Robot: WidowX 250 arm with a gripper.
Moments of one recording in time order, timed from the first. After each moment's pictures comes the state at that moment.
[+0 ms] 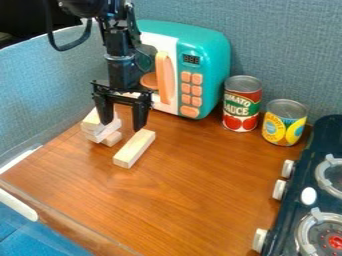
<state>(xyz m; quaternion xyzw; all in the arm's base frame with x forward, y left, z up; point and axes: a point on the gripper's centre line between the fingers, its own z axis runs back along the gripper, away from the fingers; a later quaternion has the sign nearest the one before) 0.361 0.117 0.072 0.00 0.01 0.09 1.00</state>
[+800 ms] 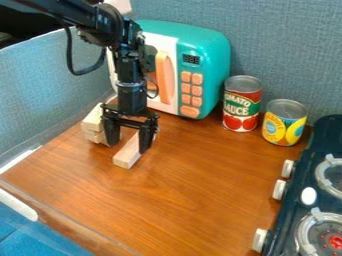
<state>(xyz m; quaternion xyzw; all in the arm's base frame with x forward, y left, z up) 0.364 0.111 0.028 0.00 0.05 0.08 0.99</state>
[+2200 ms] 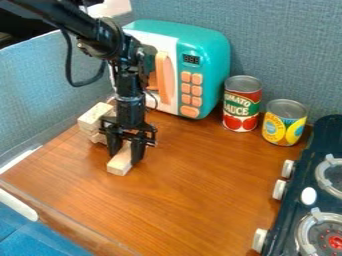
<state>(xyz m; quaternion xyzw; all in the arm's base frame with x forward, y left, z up) 0.355 0.111 0.010 0.01 0.06 0.09 0.99</state>
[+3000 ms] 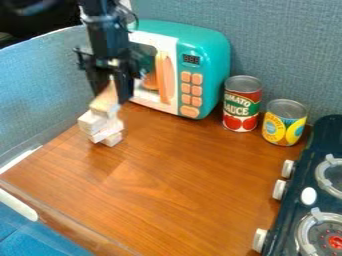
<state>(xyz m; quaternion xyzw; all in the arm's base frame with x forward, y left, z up) 0.335 0.108 0.137 -0.01 -0.06 0.05 1.00</state>
